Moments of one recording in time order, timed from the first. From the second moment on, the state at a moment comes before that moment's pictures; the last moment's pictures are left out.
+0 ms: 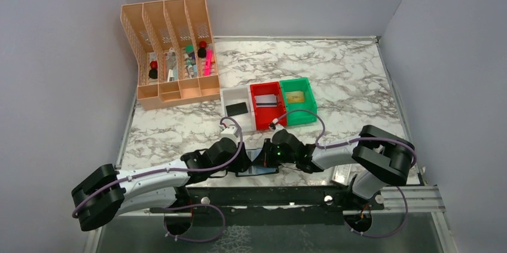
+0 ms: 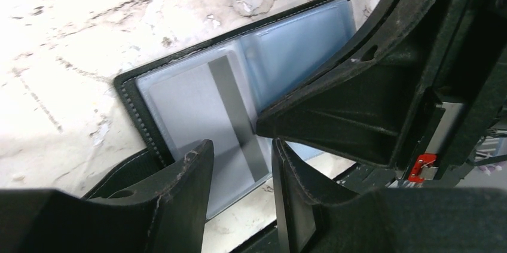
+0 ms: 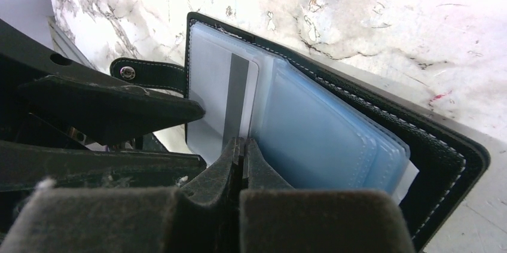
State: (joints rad) left arm -1.02 1.00 0.28 0.01 -0.10 -0.83; right arm 1.06 1.60 0.50 0.45 -0.08 1.00
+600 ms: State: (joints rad) left arm -1.02 1.00 0.31 -0.05 -0.16 -0.82; right arm 1.05 1.60 0.49 0.46 -0.08 1.02
